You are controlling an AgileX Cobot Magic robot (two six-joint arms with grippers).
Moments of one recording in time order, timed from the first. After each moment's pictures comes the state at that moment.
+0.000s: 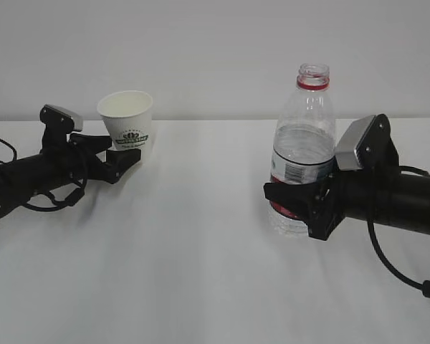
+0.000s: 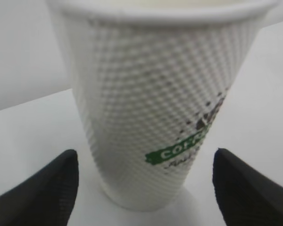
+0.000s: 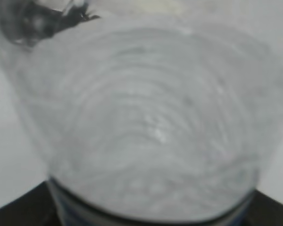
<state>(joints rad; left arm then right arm) -0.04 2.35 -1.14 0.74 -0.97 -0.39 0.12 1.87 -0.63 -0.94 -1.02 0.29</state>
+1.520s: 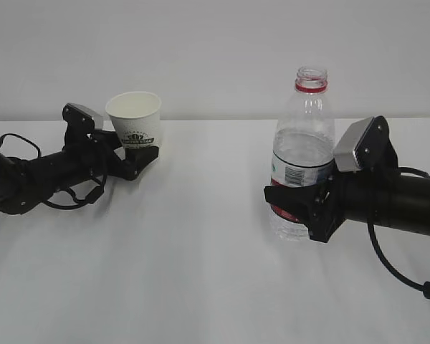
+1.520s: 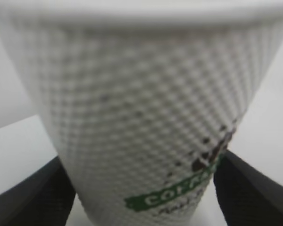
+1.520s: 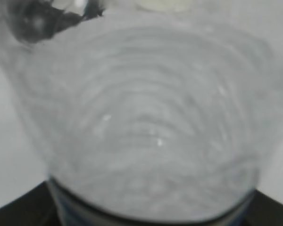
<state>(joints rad) -0.09 2.44 -1.26 0.75 -1.00 -0.39 0.12 1.87 -0.63 -0.96 -1.00 0.31</state>
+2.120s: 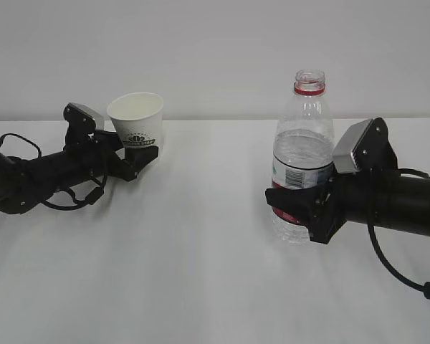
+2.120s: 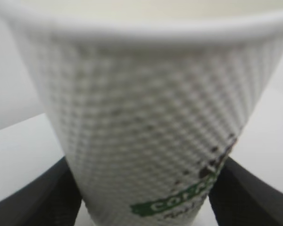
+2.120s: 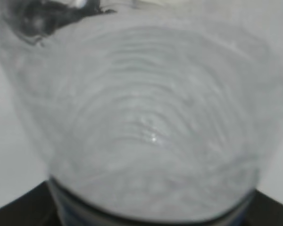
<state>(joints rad) -0.09 2.44 -1.26 0.77 -1.00 -0.39 0.12 1.87 -0.63 -0.96 -0.98 0.31</state>
